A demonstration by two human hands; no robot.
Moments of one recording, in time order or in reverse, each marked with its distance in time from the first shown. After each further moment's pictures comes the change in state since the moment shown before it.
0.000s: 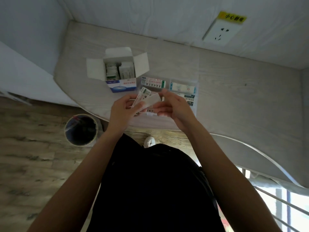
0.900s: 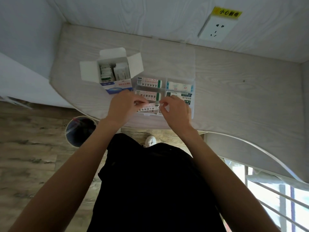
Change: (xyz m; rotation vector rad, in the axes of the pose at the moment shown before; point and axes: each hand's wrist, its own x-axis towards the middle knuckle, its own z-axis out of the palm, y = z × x) left_hand 0.036 -0.001 0.001 1.003 -0.134 0.508; right_hand 0.009 0.026 -0.014 -1.297 0.347 -0.370
